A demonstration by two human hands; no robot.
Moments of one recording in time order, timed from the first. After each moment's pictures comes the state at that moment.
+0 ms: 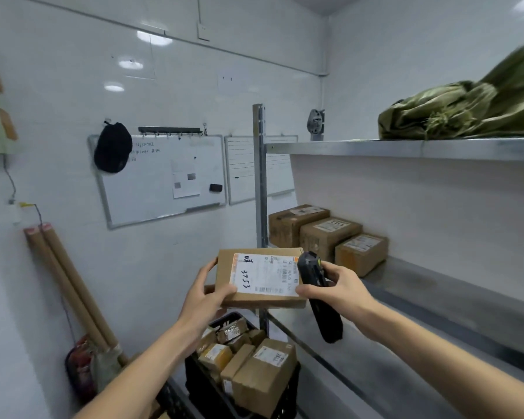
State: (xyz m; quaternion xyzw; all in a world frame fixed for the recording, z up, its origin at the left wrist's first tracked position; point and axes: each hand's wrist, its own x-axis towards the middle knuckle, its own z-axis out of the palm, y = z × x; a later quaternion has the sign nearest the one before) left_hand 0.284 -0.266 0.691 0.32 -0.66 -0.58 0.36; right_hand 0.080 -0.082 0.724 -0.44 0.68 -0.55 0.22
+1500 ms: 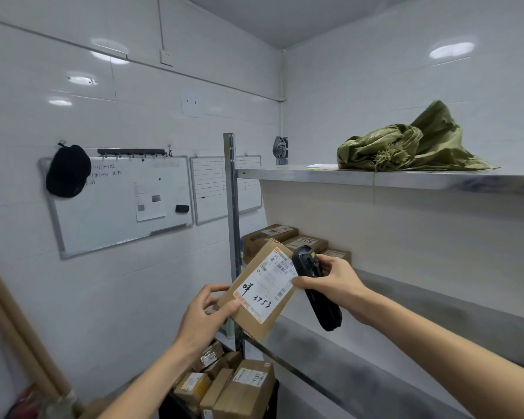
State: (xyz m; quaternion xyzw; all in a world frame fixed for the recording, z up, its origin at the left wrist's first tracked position) left_hand 0.291 -0.253 0.723 0.22 -0.75 -0.52 0.34; right_hand 0.097 -0.055 0.791 -0.40 0.72 -0.55 0.13
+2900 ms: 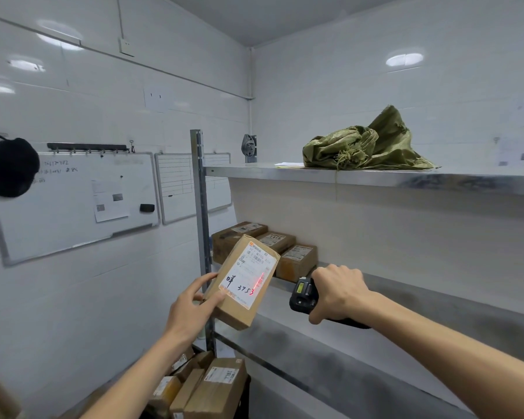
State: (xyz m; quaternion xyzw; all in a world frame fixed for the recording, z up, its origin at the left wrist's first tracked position) left_hand 0.249 -0.247 0.720 0.23 -0.79 -0.47 0.33; right_hand 0.108 -0.002 0.810 -0.37 0.92 0.03 -0.10
